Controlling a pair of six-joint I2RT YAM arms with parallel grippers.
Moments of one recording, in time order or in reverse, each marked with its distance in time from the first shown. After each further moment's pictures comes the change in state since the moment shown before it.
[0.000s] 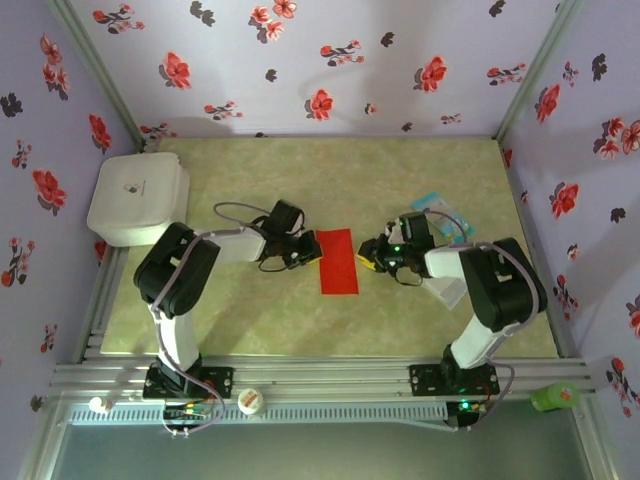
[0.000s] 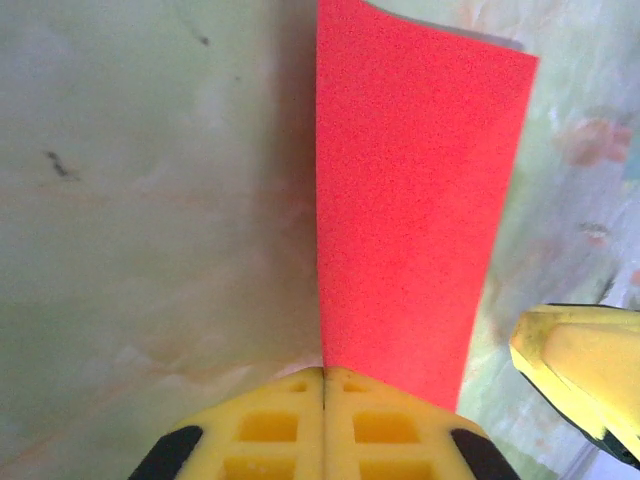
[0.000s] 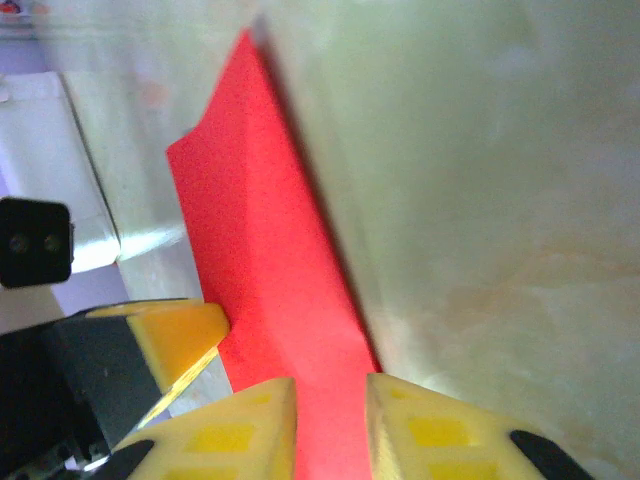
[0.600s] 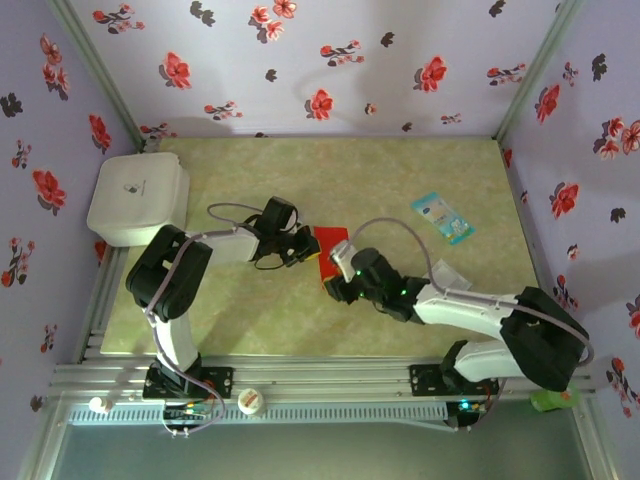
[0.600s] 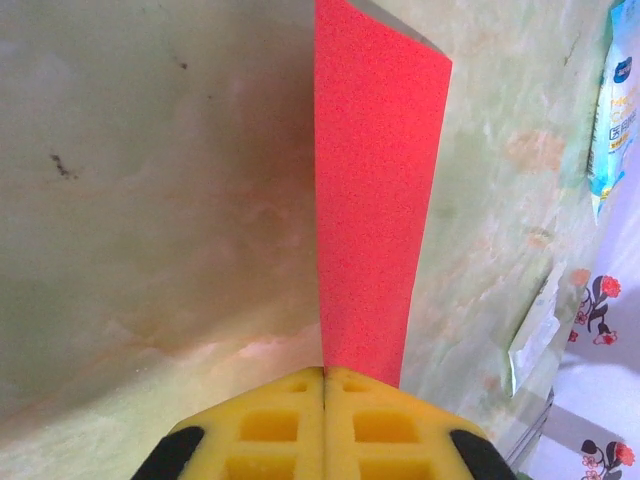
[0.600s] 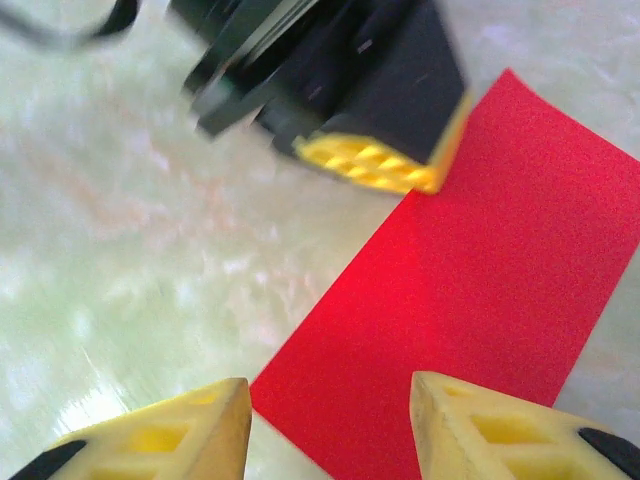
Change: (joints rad) left arm 0.027 -0.037 -0.028 0.043 0.056 -0.048; right arm 0.630 -0.349 -0.093 -0.101 0.723 -0.877
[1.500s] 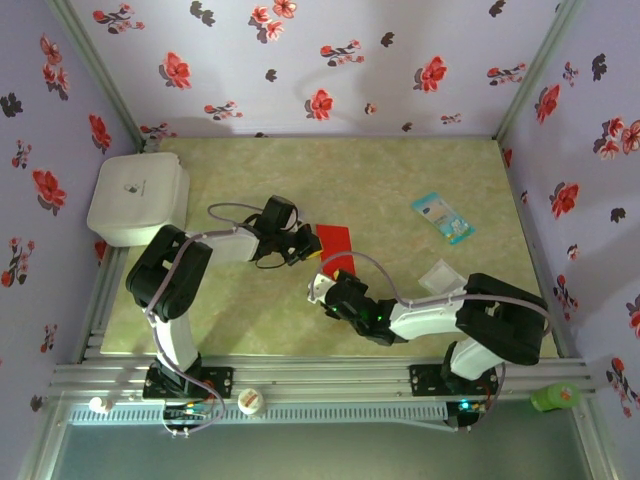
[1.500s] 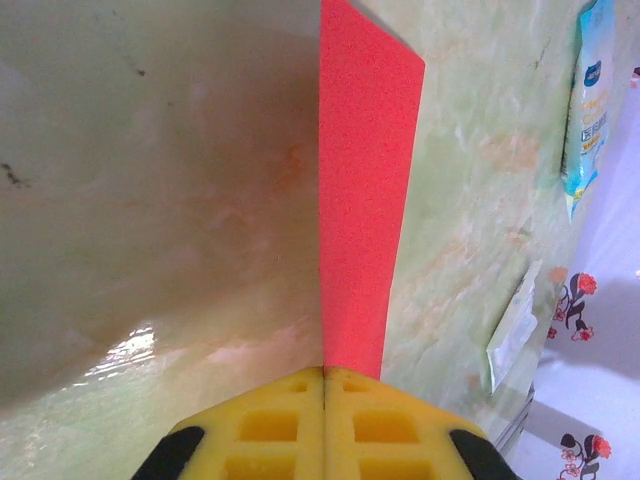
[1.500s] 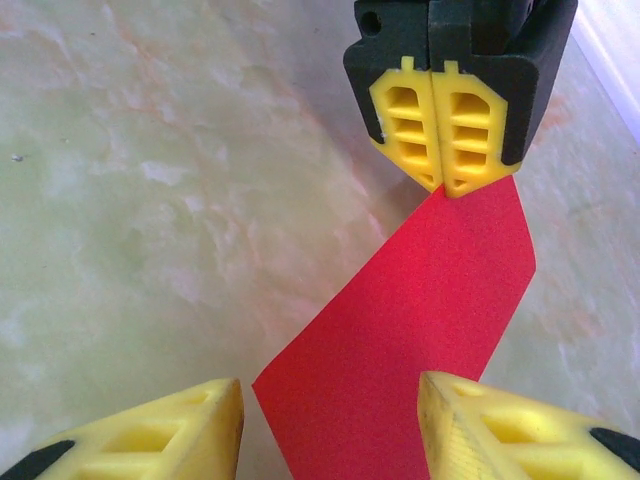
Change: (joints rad) left arm 0.000 0.000 0.000 0.035 0.019 -0.021; right arm 0.221 0.215 -0.042 0.227 0.482 -0.368
